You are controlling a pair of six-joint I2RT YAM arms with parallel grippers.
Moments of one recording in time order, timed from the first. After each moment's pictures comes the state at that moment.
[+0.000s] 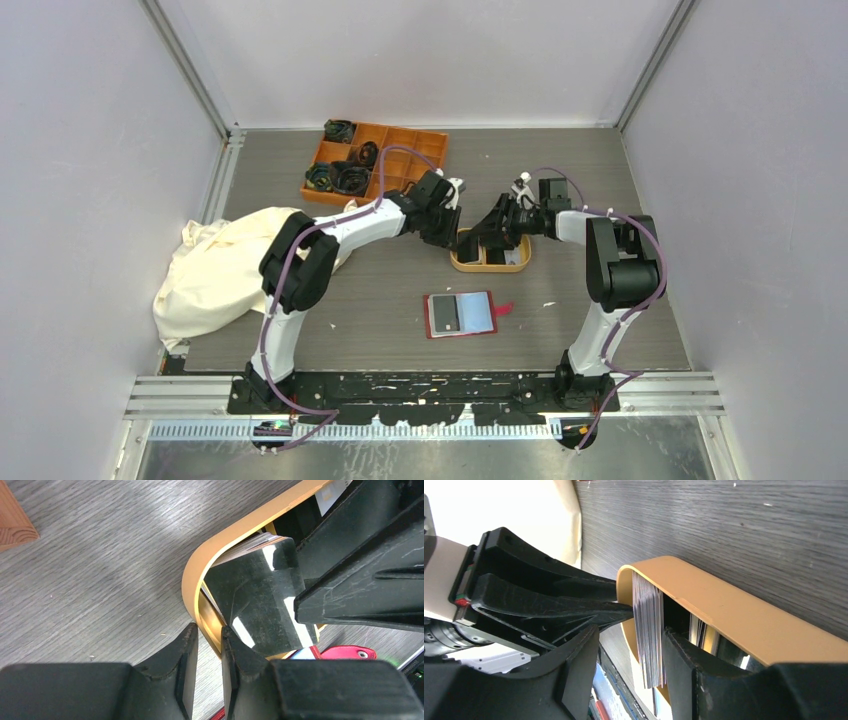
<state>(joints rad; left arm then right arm) -0.74 2.11 1.59 -0.40 0.21 -0.39 0.05 1.84 0.96 -0.04 -0.94 0.60</state>
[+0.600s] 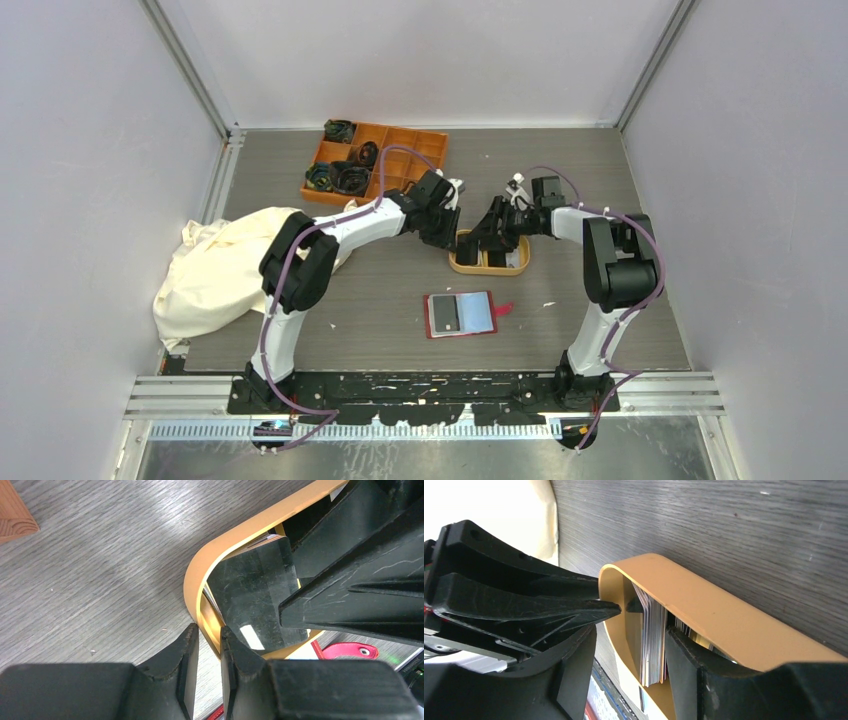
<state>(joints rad) -0.74 2.11 1.60 -0.43 0.21 -0.39 0.09 1.85 1.00 -0.13 -0.88 0.52</state>
